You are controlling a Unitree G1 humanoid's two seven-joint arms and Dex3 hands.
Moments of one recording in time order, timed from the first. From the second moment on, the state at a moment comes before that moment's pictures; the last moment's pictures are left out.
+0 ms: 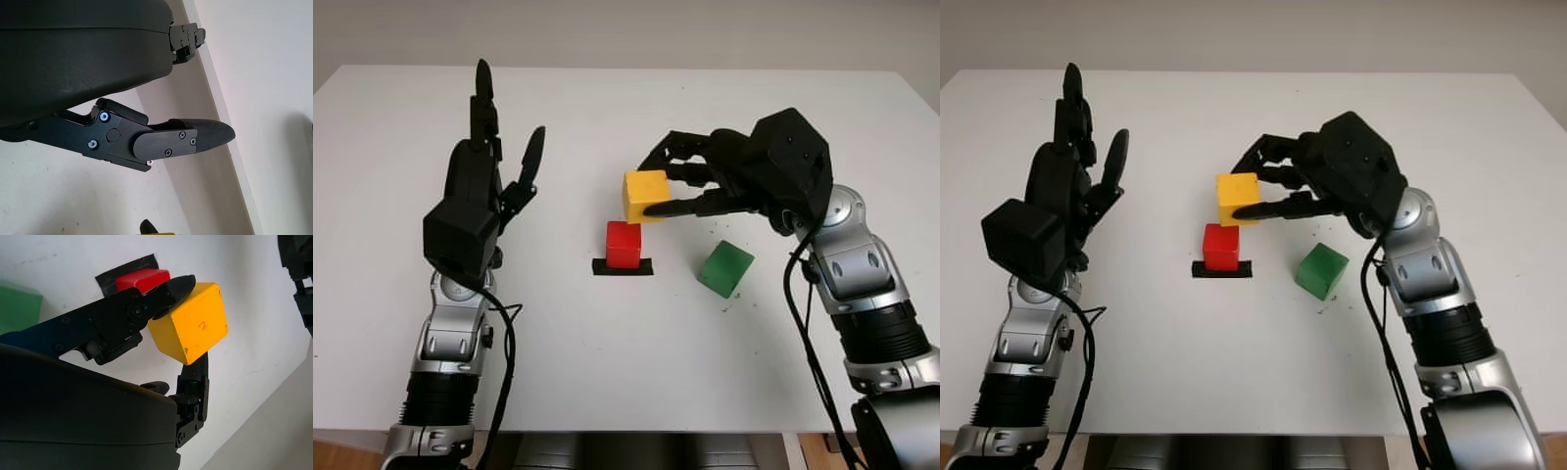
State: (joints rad) left arm -0.42 0.19 0.10 0.11 0.09 -0.10 0.05; right arm -0.65 -0.40 0.13 0.01 -0.09 0.54 0.50
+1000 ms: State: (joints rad) left arm -0.40 0.19 0.10 0.09 0.11 -0.10 0.07; right arm -0.58 -0.29 0.15 0.03 -0.08 0.57 0.35
